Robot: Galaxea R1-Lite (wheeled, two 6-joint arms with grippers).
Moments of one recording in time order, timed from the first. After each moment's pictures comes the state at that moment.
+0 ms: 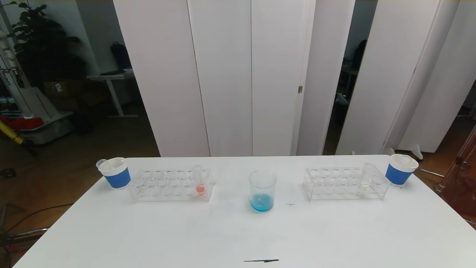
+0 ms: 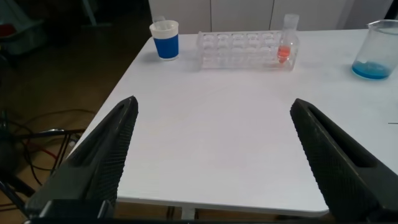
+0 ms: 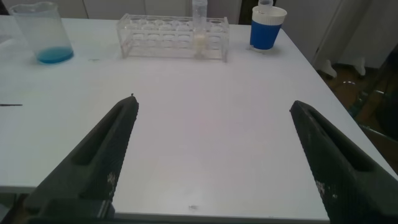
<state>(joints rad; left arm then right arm) 0.00 0.02 -0.33 0.35 0.12 0.04 0.00 0.00 -0.04 0.10 -0.01 0.00</state>
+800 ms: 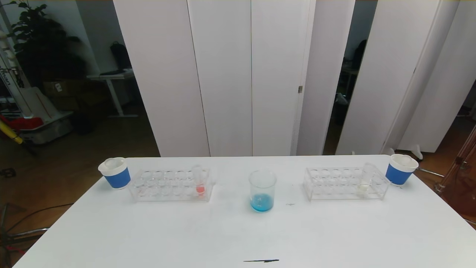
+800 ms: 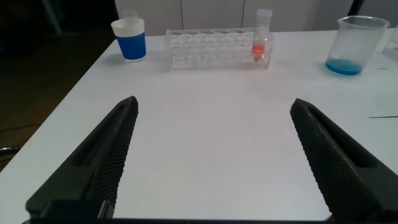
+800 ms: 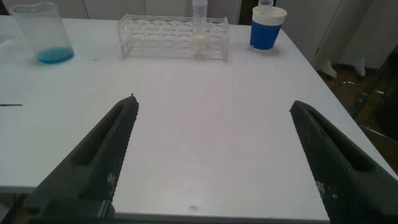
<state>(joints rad) 0.00 0.00 0.00 -0.01 0.00 0.01 0.00 0.00 -0.04 0.10 -0.01 0.00</state>
